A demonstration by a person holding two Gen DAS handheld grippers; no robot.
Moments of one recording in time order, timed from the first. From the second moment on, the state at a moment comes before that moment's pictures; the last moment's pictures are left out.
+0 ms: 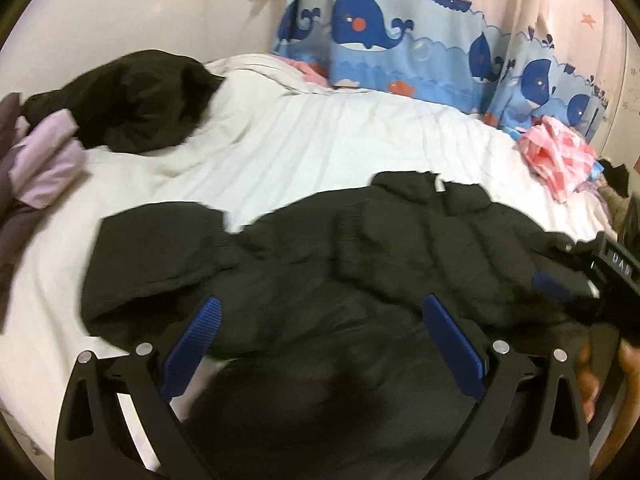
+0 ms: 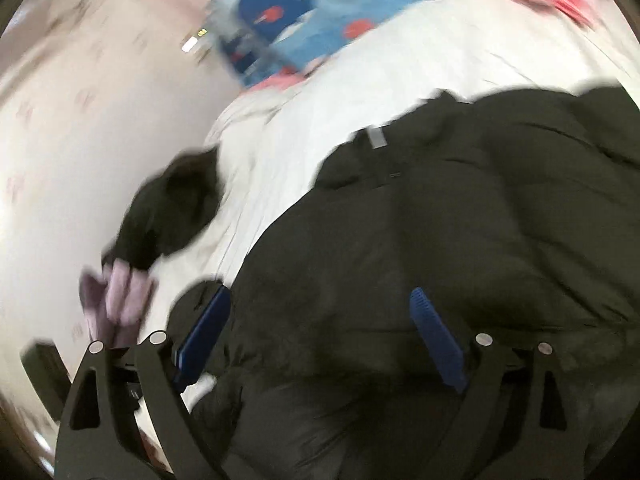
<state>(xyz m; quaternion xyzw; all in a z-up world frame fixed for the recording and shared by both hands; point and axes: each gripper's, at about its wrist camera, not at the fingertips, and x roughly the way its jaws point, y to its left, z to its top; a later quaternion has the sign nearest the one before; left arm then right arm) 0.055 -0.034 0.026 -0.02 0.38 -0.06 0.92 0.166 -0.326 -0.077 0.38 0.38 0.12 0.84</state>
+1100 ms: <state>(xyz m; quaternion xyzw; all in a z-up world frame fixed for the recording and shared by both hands) 0.146 0.062 -0.056 0.34 0.42 0.09 0.84 0.146 -0.327 -0.103 0.41 0.37 0.08 0.83</state>
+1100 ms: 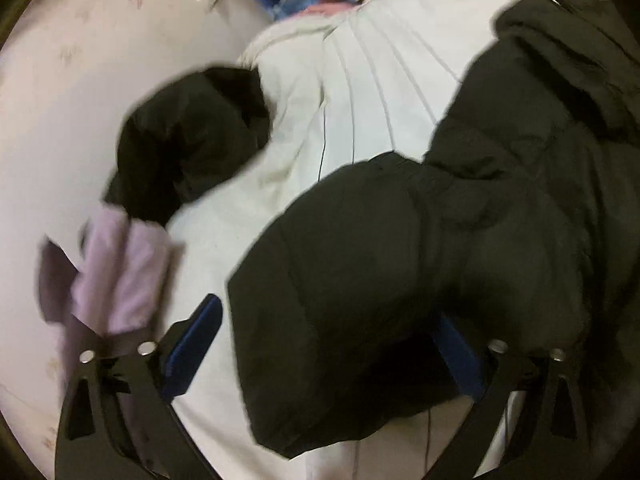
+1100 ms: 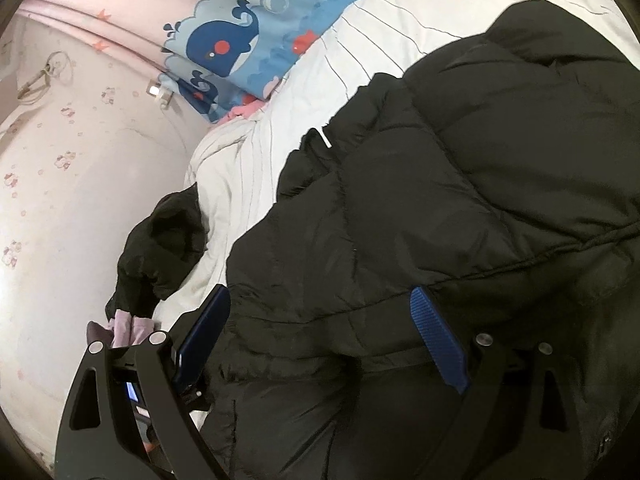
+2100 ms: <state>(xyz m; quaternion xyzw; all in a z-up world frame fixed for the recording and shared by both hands) 0.119 0.037 0.058 -0.21 0.32 -0.25 0.89 0.164 -0.273 -0.105 0.54 0.33 0.39 0.67</state>
